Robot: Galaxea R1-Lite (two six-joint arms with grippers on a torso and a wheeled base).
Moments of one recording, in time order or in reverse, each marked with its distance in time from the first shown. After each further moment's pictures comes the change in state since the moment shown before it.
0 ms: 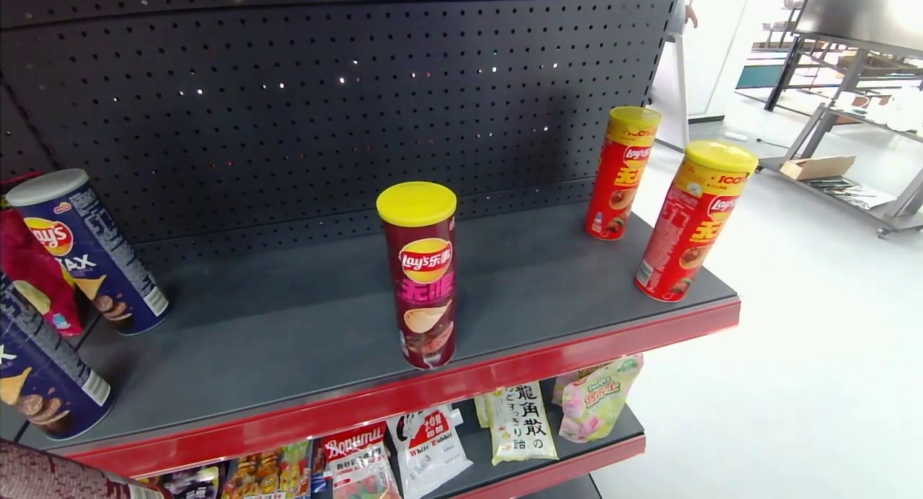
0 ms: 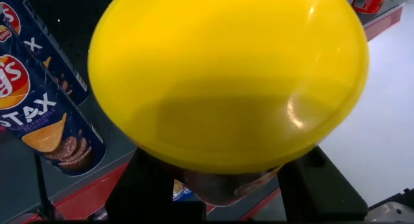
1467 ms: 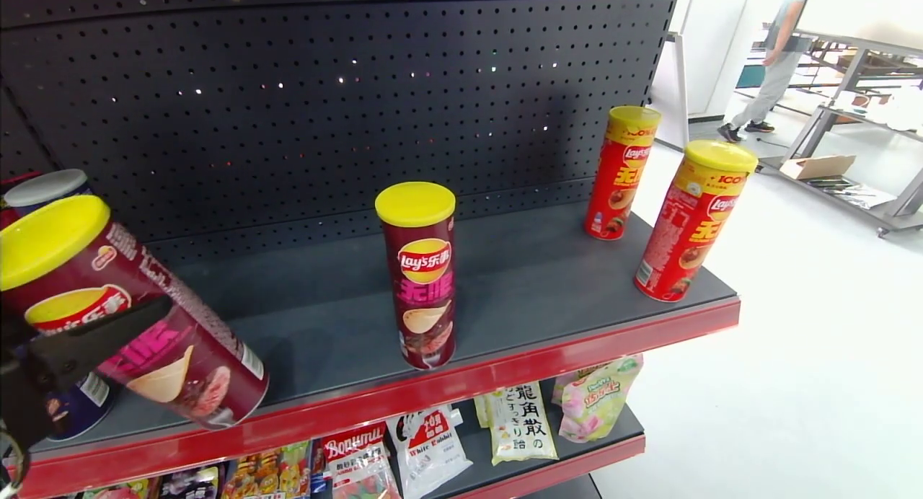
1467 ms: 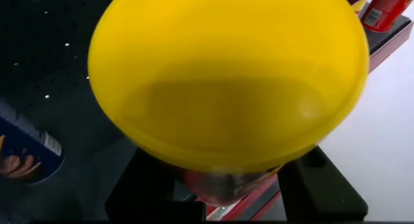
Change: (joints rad) left arm -0.029 0.529 -0.028 -0.456 -0.042 -0.003; right arm 0.022 -0.091 0.000 0.000 -0.004 0.007
